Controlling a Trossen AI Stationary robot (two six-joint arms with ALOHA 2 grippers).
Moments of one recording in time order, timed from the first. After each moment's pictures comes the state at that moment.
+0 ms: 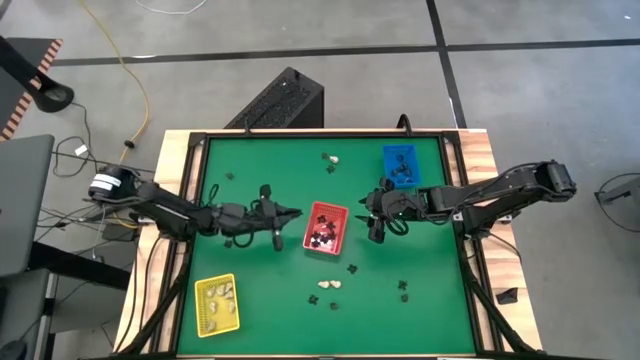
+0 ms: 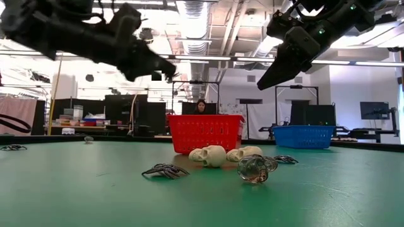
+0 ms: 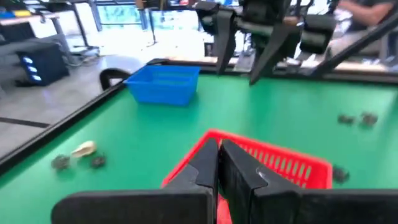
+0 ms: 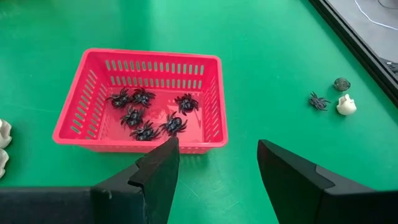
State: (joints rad) left arm -0.13 1.39 0.37 0.96 -0.43 0.00; right arm 0.08 1.20 0.69 -0.12 0.31 0.13
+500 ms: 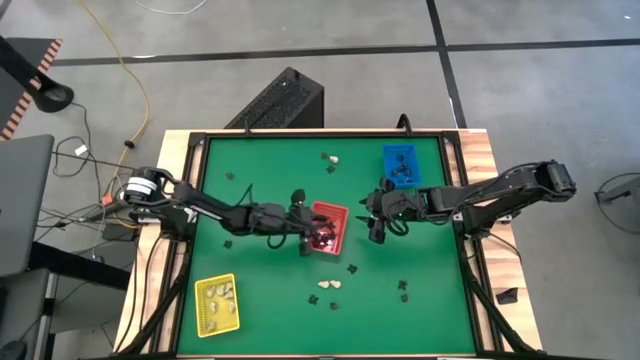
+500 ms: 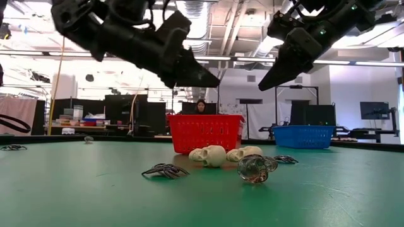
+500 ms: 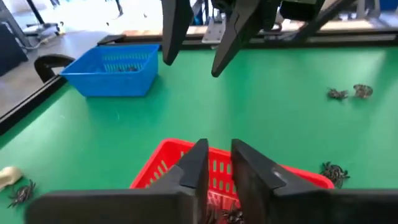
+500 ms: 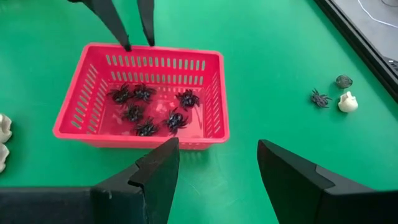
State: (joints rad) left arm -0.08 1.69 0.70 0.78 -0.27 0.02; right arm 0.08 1.20 0.69 -0.13 0.31 0.13
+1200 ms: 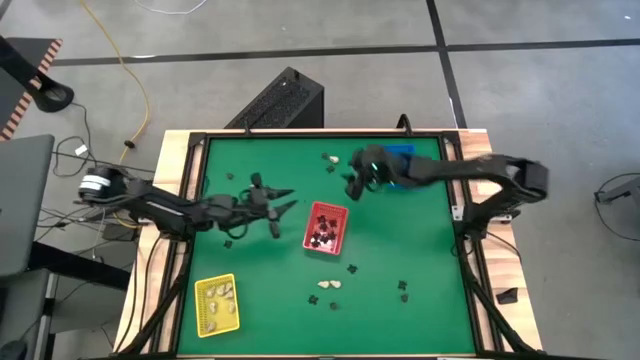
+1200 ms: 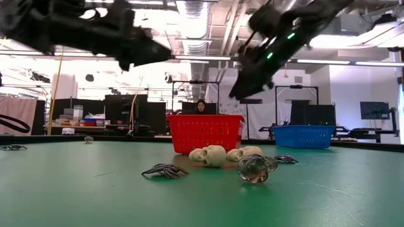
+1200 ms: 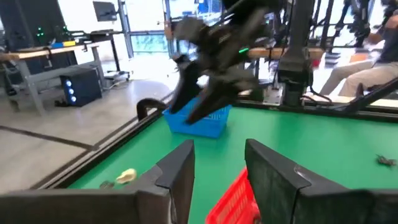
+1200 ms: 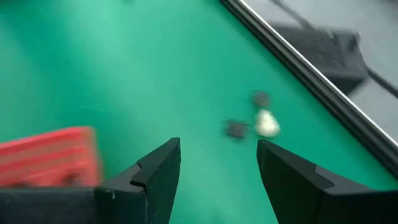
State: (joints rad) left arm -0.07 1.29 0.35 1.01 -0.48 0.06; right arm -0.31 1.44 0.88 -0.06 0.17 0.12
